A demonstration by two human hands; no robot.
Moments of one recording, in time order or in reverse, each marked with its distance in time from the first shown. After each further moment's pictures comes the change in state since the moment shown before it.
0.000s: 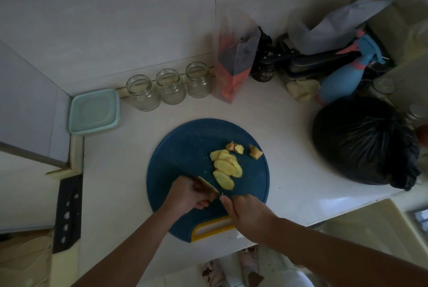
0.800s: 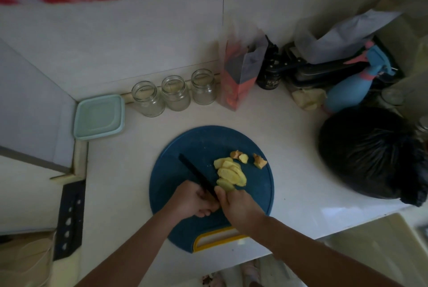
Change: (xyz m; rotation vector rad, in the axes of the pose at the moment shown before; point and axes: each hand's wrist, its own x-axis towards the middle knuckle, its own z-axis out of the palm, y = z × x) left_hand 0.010 0.007 -0.008 0.138 -0.090 -0.062; right_hand 0.039 -0.009 0.007 0.268 0.128 0.115
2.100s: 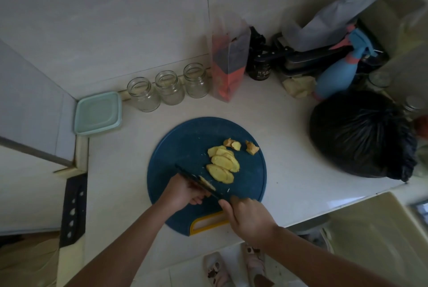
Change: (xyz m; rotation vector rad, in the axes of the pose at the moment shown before) left_hand -0.004 -0.018 0.007 0.076 0.147 0.098; right_hand -0.055 0.034 0.004 -0.236 0.114 -0.215
